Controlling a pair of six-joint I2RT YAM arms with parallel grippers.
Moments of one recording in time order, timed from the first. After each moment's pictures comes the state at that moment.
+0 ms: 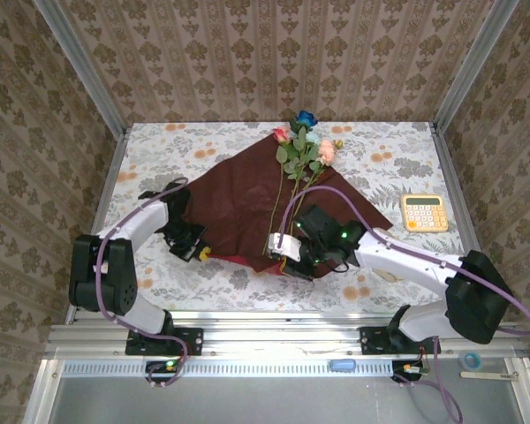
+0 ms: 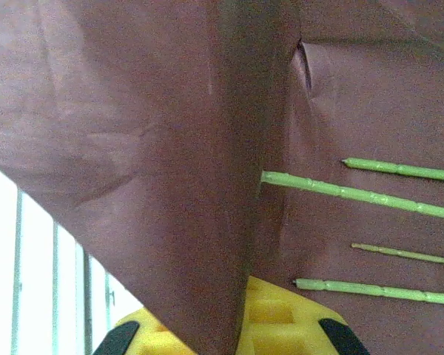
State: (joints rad) left arm -0.20 1.54 0.95 -1.03 0.39 -1.09; right arm 0.78 1.40 0.92 -0.56 -0.43 -0.46
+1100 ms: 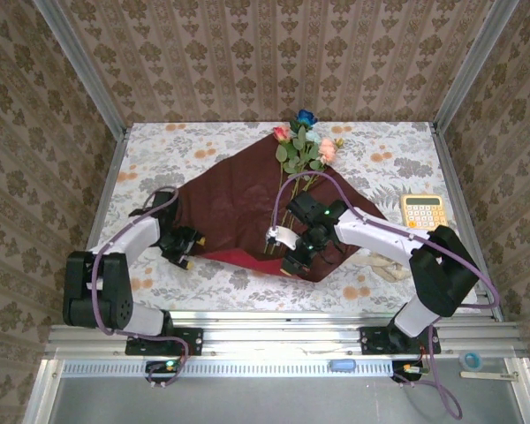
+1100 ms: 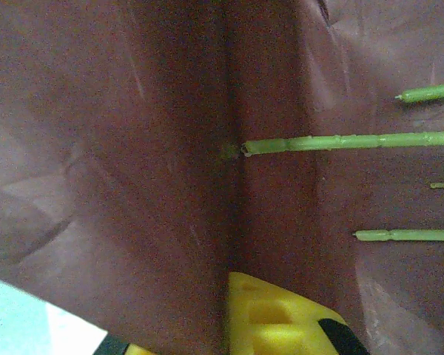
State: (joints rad) left arm -0.13 1.45 0.76 -0.67 0.30 -1.20; right arm 0.71 1.60 1.08 -0.77 -0.58 -0.34
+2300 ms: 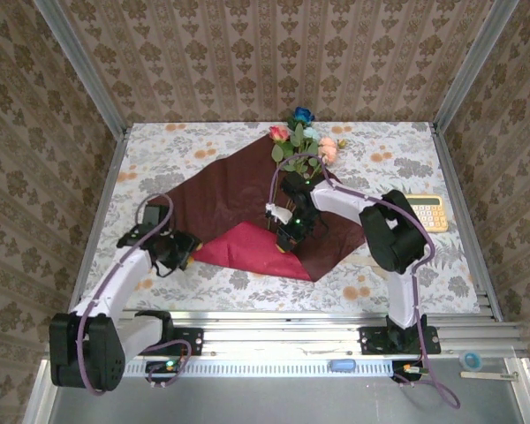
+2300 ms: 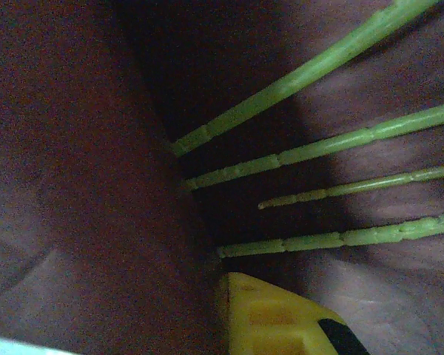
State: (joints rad) left arm -0.17 1.07 0.58 -0.66 0.32 -1.07; right arm 0.57 2.03 1.44 -0.94 -0.56 -0.20
